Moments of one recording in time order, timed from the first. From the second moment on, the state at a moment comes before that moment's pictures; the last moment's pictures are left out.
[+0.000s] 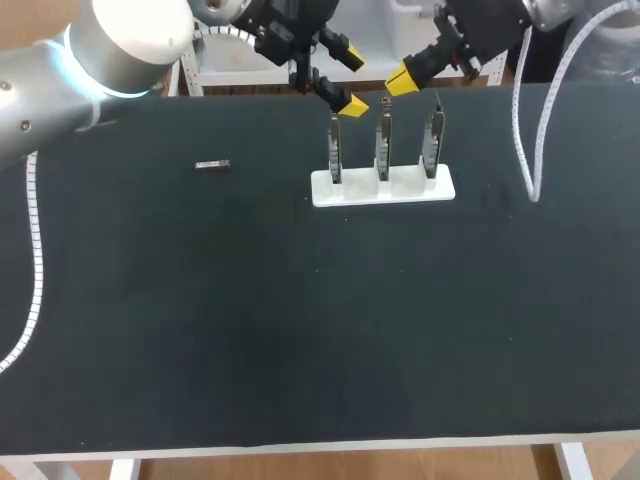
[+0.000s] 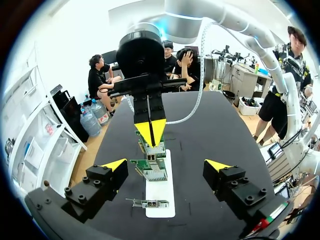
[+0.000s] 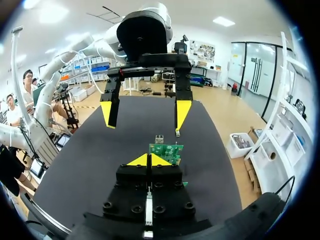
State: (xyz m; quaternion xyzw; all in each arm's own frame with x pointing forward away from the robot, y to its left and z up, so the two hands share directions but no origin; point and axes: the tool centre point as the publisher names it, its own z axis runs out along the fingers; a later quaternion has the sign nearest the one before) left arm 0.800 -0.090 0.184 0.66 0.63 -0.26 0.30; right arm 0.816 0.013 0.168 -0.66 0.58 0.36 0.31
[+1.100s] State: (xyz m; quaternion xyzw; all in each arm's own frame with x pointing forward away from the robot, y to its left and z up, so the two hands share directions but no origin) left arm 0.800 -0.090 0.184 0.66 0.63 -0.26 0.30; right arm 0.818 0.015 0.162 -0.66 0.58 0.37 0.30
